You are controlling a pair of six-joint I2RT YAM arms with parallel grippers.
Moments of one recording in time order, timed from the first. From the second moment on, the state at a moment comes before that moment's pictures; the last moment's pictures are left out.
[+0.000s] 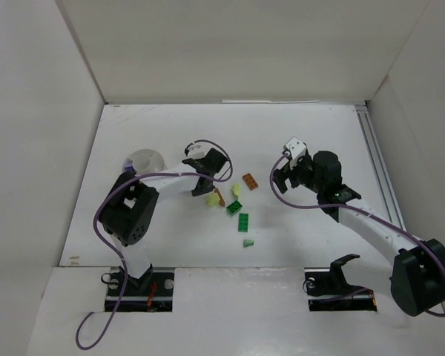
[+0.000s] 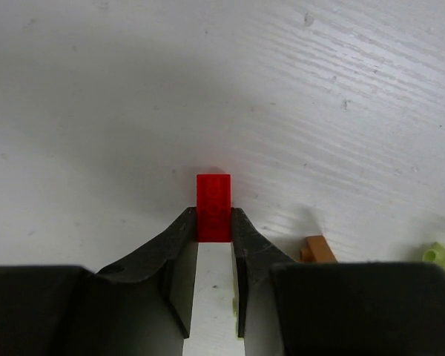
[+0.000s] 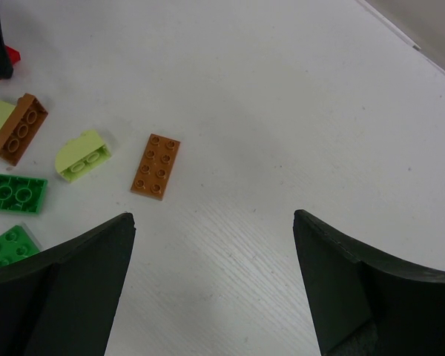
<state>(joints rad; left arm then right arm) -0.65 1.77 1.10 -0.54 -0.47 -0.88 0.37 1.14 0.64 0.16 -0.28 -0.30</state>
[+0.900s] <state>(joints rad) -0.20 1.26 1.02 -0.73 -0.55 -1.00 0.35 1.14 0.64 0.16 -0.29 -0.30</state>
